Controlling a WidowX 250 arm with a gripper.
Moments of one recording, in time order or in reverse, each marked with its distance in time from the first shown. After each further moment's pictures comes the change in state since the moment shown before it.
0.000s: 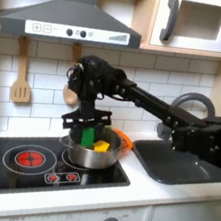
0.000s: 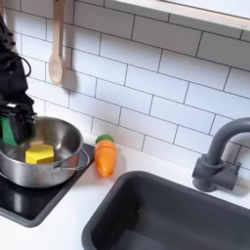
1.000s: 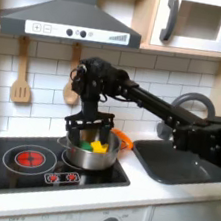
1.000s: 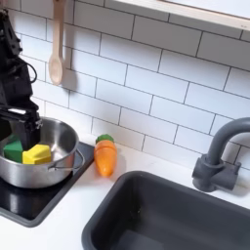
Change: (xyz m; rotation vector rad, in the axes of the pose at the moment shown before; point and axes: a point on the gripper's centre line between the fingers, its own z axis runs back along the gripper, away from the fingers) arm -0.004 -0.003 -0.004 0.010 0.043 -0.006
